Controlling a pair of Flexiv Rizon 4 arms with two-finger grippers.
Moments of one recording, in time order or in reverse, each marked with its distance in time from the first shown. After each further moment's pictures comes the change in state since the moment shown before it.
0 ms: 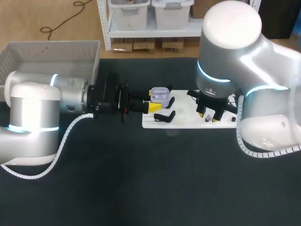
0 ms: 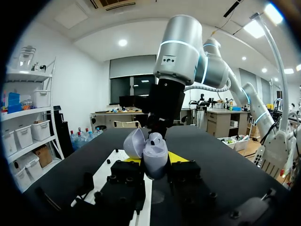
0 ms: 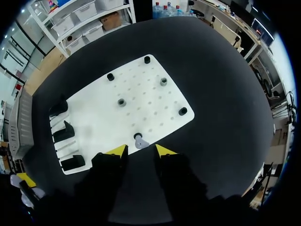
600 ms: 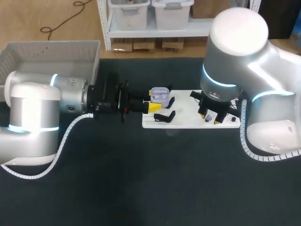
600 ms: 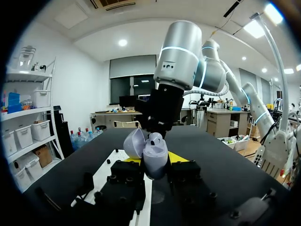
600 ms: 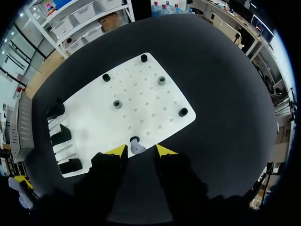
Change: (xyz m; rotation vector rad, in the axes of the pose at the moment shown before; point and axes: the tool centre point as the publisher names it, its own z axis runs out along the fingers) left arm 0.000 0.000 0.000 0.000 0.000 0.000; right arm -0.002 -0.004 0.011 -0.025 0.001 0.018
